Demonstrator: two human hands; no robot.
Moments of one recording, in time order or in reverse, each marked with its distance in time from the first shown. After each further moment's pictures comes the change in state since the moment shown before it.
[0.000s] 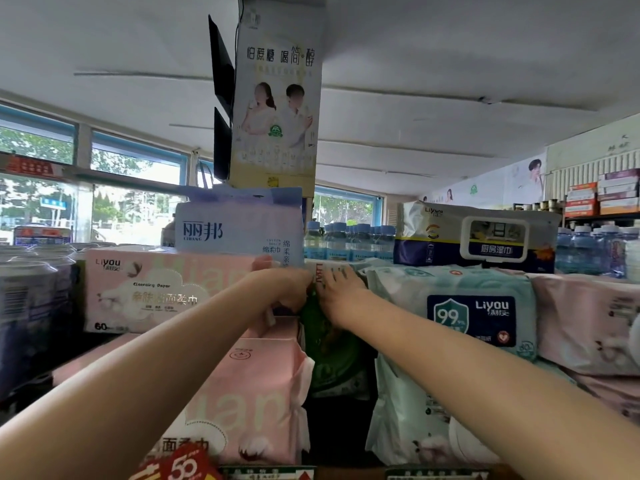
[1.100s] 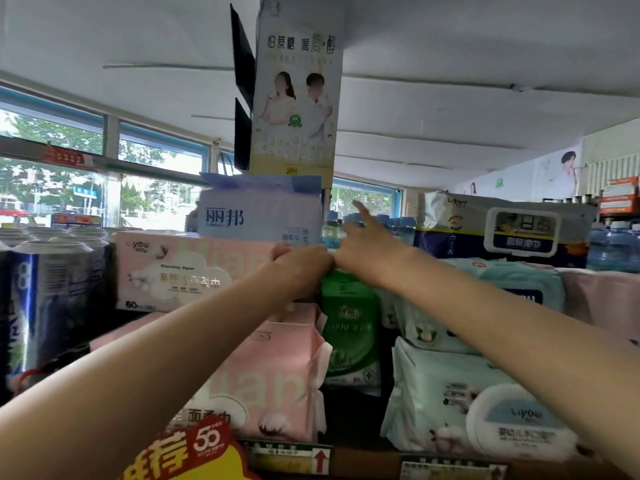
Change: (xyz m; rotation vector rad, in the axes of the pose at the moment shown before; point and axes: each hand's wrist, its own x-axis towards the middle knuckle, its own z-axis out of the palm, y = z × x) left_hand -0.023 -0.002 -0.001 0.073 0.245 0.067; right_hand -0.044 0.029 -0.048 -0.245 0.325 -0.136
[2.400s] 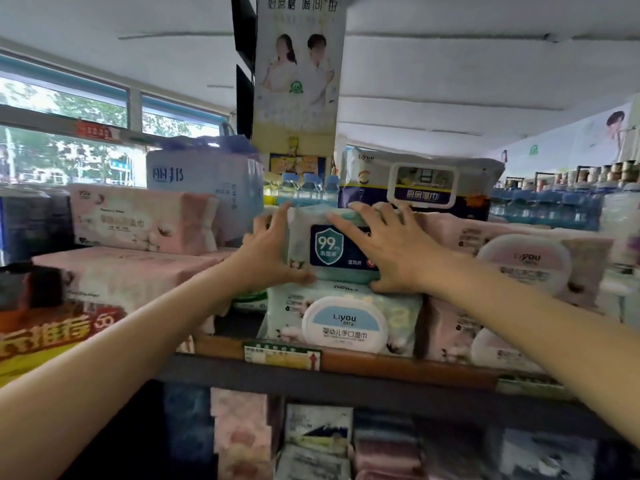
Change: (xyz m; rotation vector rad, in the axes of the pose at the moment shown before) left_hand -0.067 0.147 0.003 -0.544 0.144 -0.216; right_hand -0.175 0.068 0.111 0.397 0.157 0.040
